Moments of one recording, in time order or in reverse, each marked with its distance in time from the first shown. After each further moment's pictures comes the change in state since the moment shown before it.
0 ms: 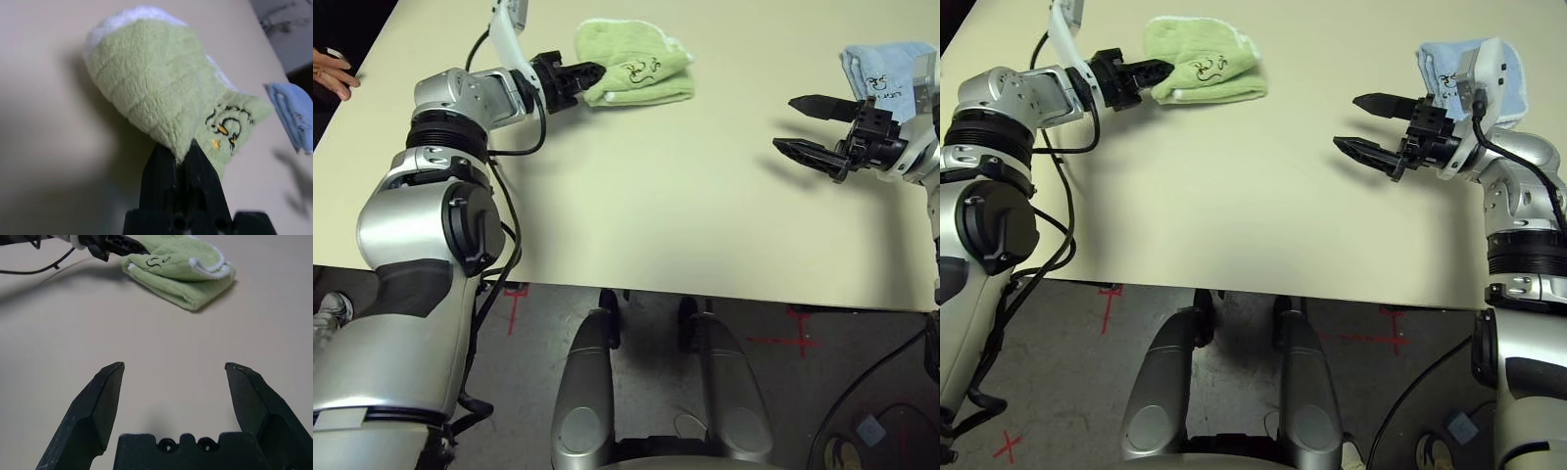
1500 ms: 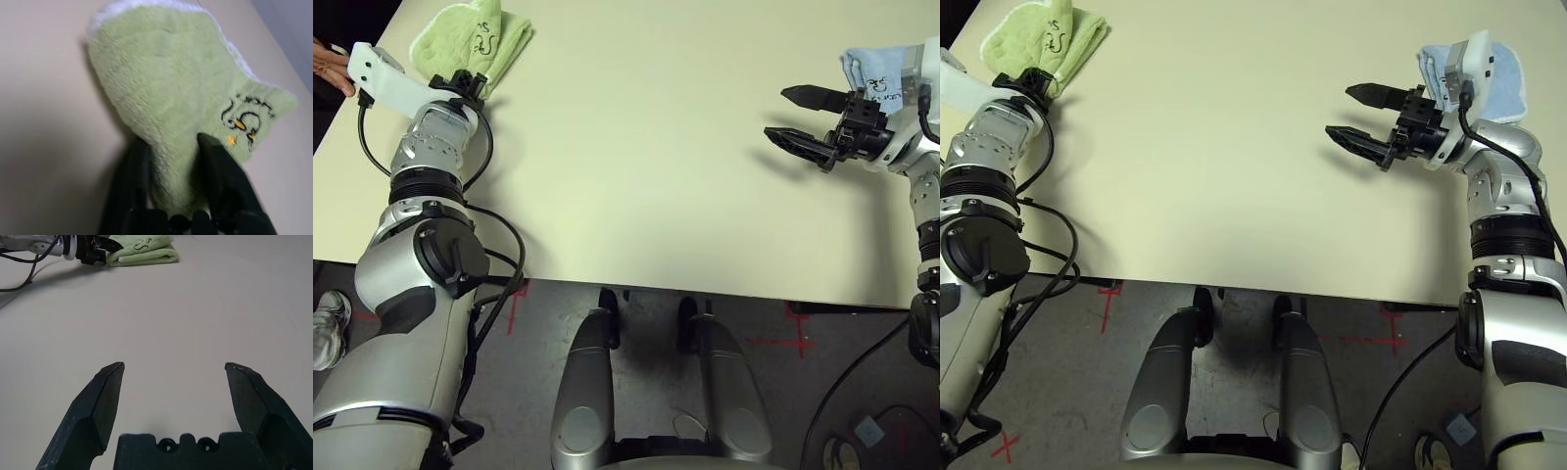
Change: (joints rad) left arm 0.175 0.008 0.233 -0.201 -0.234 -0.223 0.609; right arm -0.097 0.052 0.006 0.149 -0.038 -0.098 0.009
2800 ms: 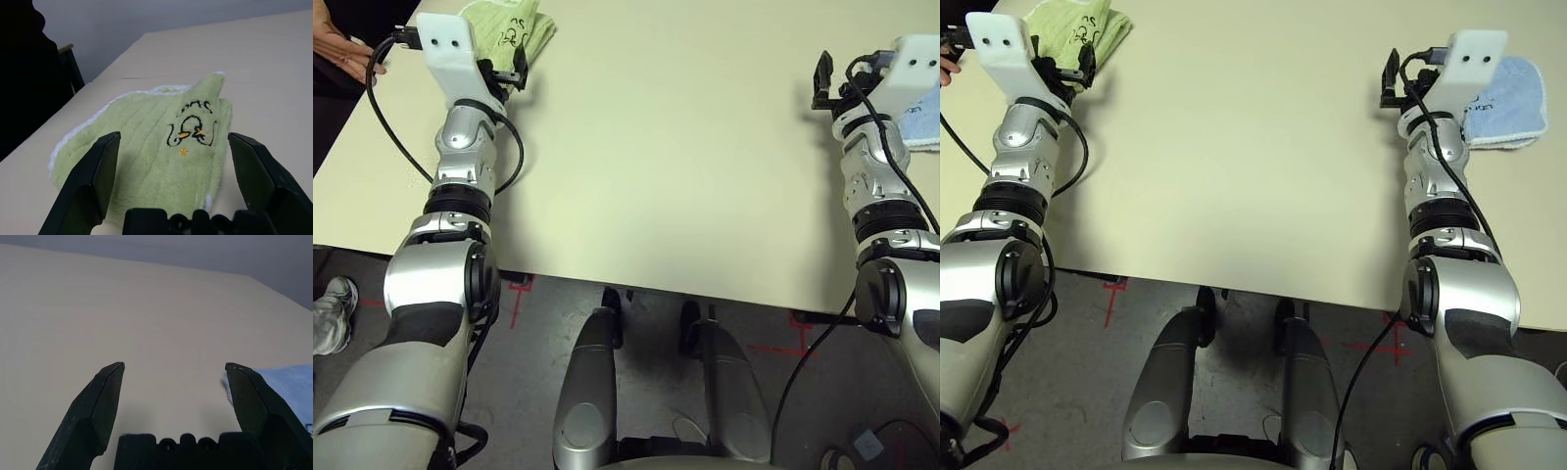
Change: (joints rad) left arm 0.065 -0.014 -0.473 0.192 0.467 -0.784 -0.111; right arm -0.150 0.195 -0.105 0.405 -0.232 -0.341 -1.229
